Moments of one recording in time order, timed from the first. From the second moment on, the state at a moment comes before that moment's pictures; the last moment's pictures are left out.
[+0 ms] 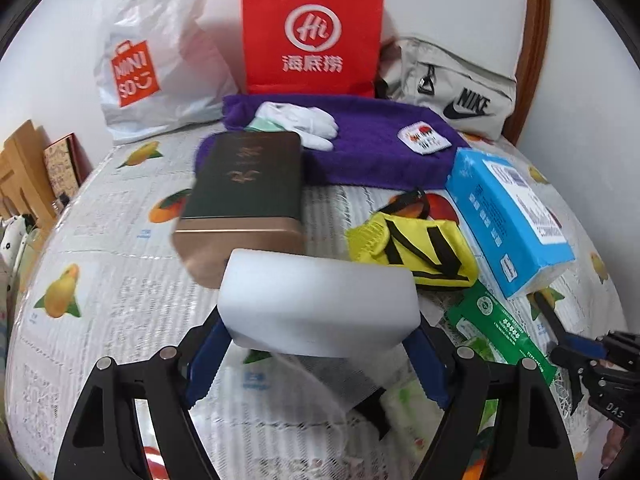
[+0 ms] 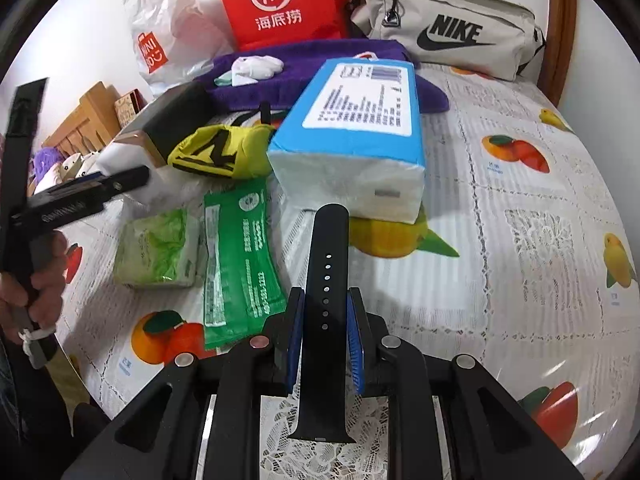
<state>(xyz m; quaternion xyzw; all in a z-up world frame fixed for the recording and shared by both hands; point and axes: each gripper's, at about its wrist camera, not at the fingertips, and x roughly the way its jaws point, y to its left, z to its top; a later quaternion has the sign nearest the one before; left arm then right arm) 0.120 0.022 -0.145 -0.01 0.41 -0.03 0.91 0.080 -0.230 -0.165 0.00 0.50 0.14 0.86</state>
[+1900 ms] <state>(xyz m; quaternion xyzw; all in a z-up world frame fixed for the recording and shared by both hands) 0.213 0.082 -0.062 -0.11 0.41 0.00 0.91 0.228 -0.216 -0.046 0.02 0.41 0.18 0.90</state>
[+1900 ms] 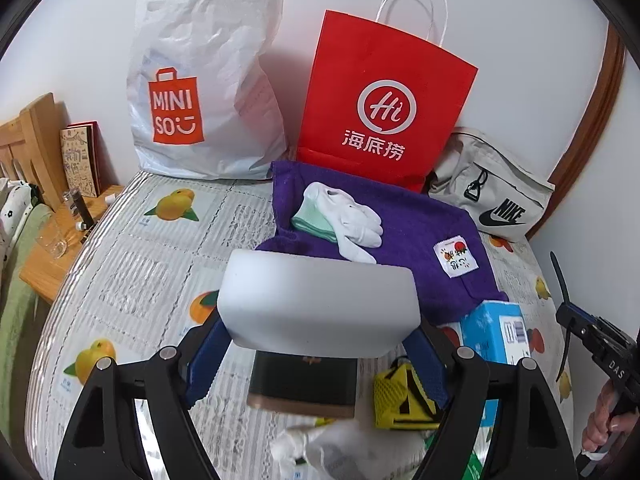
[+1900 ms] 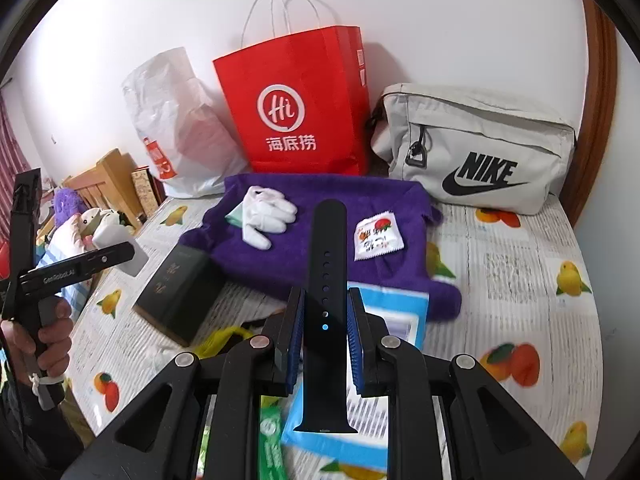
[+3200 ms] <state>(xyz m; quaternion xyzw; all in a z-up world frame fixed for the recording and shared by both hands) 0.355 0.057 -0.123 -0.10 0.50 -0.02 0.86 0.392 -0.217 -0.131 0.00 0.50 0.16 0.85</state>
